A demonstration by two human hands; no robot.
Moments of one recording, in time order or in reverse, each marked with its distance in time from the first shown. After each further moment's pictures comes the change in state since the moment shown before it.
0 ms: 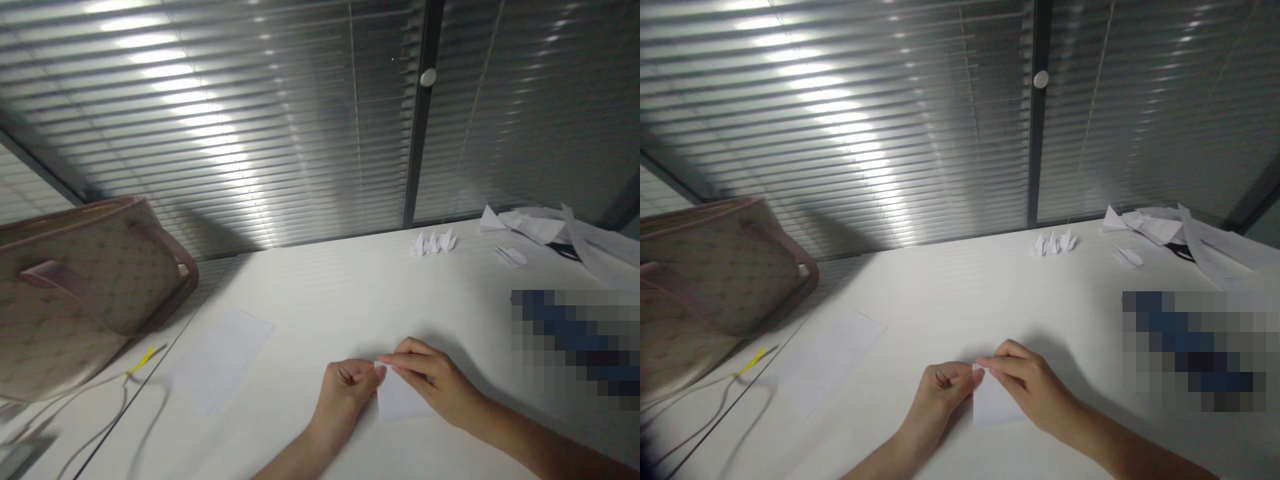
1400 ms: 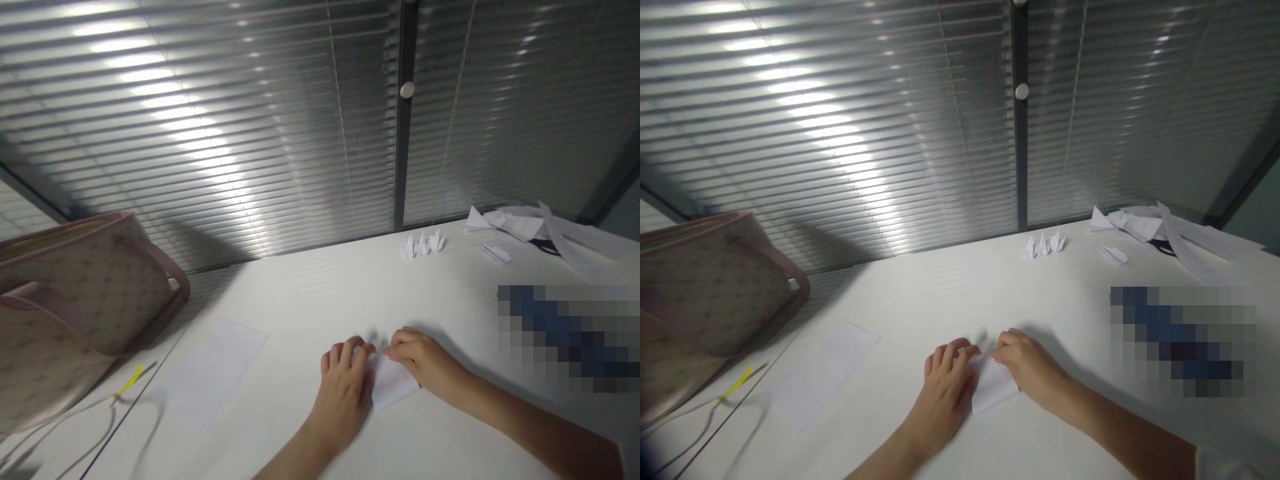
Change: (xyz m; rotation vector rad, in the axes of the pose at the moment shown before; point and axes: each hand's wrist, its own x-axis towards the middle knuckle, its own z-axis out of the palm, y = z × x) left_hand 0.006 0.005 -0.011 1.344 0.075 0.577; right_hand 0.018 0.022 -0.009 -0.378 -0.024 0.033
